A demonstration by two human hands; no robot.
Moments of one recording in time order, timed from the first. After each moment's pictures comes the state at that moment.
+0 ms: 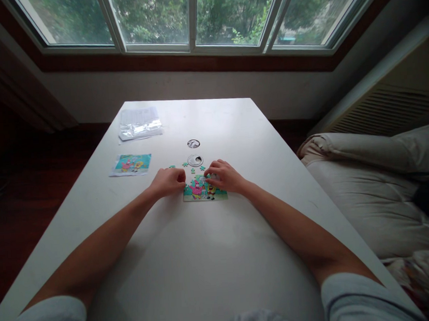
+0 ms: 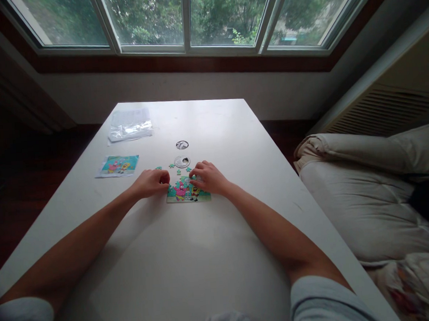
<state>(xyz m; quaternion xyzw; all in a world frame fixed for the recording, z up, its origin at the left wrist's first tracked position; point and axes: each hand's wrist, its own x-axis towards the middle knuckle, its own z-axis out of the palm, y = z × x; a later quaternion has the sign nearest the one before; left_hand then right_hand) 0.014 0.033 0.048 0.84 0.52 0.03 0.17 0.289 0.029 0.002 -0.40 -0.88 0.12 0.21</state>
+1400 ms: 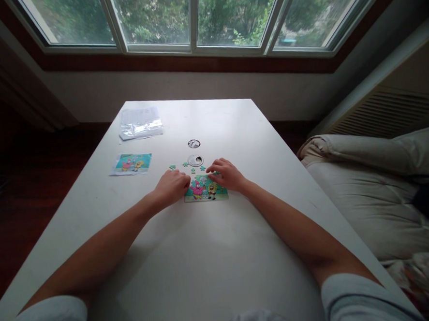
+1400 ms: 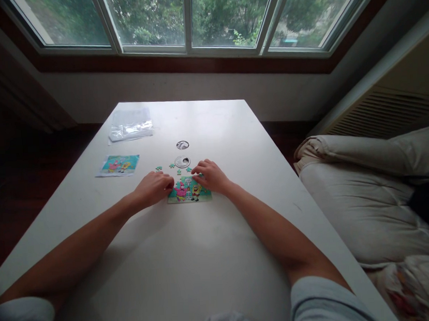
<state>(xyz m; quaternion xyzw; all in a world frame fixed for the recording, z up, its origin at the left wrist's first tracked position) 0.026 0.012 0.053 0.91 0.42 -0.02 0.05 0.292 0.035 -0.001 -0.41 -0.87 0.12 0.25</state>
